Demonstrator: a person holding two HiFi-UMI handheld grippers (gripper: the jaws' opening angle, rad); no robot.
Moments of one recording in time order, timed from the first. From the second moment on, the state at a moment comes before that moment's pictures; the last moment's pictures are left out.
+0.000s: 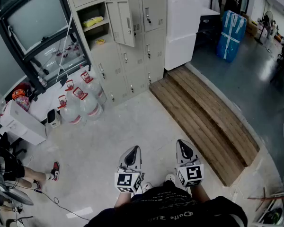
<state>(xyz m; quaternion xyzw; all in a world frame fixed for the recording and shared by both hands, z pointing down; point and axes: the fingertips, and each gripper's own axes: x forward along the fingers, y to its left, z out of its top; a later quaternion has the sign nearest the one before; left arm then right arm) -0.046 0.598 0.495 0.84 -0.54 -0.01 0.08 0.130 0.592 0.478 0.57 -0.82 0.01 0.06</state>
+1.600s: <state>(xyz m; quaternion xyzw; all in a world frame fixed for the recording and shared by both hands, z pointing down) -0.054 0.406 0.512 0.81 -0.57 0.00 0.12 0.145 0.386 0.499 0.55 -0.83 0.05 0.04</state>
